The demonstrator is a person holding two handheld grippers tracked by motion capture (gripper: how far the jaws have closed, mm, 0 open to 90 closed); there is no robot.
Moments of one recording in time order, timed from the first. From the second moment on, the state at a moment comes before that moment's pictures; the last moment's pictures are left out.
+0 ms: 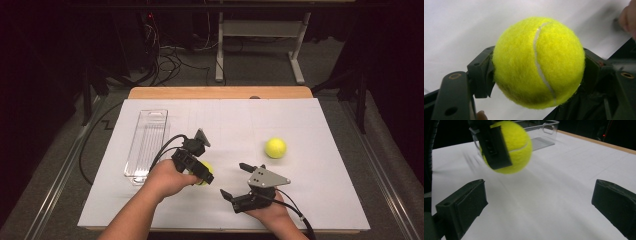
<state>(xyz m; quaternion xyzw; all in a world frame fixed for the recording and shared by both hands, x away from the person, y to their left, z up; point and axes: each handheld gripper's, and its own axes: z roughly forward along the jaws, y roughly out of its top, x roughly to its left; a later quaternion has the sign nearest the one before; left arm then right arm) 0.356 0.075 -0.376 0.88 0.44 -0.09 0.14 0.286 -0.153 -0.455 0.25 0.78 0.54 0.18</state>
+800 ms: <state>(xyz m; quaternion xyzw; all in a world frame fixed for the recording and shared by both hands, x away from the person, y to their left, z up) 0.357 0.099 -0.378 0.87 0.46 -0.10 0.15 0.284 -0.218 -0.448 0.29 0.77 0.53 0.23</state>
